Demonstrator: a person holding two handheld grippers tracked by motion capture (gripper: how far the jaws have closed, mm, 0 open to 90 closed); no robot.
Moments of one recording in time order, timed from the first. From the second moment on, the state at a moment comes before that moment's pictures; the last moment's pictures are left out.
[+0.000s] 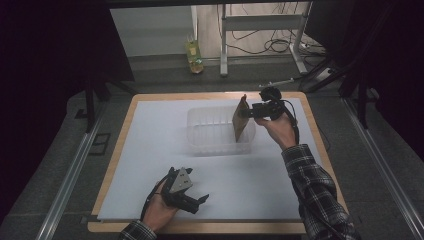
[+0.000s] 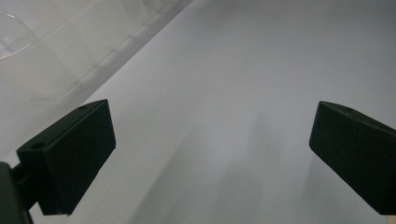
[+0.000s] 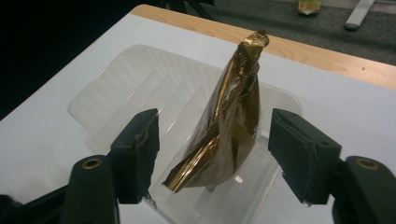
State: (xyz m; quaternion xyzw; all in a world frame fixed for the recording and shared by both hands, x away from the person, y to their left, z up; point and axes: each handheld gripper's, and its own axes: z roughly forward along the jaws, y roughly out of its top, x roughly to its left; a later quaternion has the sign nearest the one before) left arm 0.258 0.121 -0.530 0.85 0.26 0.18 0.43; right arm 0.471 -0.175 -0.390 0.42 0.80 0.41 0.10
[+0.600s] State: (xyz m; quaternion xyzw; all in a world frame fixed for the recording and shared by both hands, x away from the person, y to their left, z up) left arm 0.257 0.120 -0.530 0.85 0.26 0.18 0.43; right arm 0.441 -0.172 -0.386 0.35 0.82 0.43 0.12
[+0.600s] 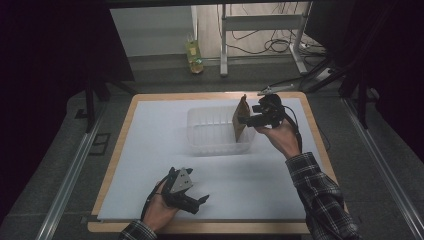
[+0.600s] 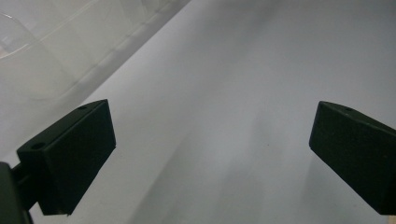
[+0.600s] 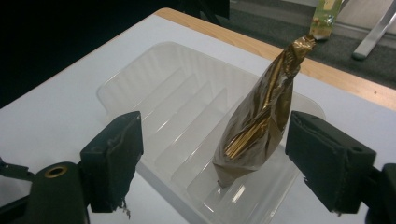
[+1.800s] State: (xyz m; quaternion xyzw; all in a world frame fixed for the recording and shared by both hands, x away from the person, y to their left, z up) left arm 0.257 0.120 -0.531 0.84 0.26 0.19 0.43; right arm 0.381 -0.191 -0.400 0.31 0.83 0.45 0.13
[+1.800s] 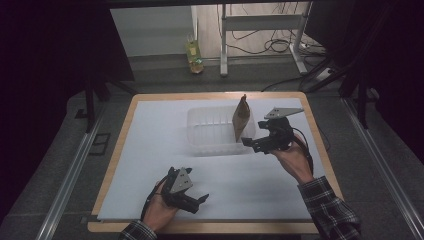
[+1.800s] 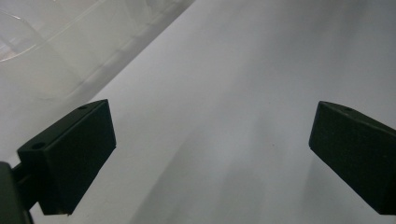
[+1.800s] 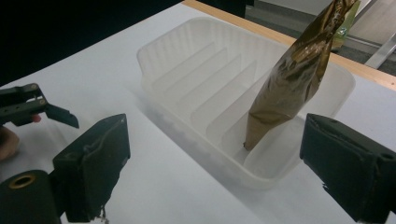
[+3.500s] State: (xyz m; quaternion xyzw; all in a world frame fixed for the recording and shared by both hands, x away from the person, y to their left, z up) left arm 0.256 0.121 -0.531 0.84 0.26 0.19 0.43; right arm 0.302 -0.236 -0.457 0.28 0.84 0.43 0.15
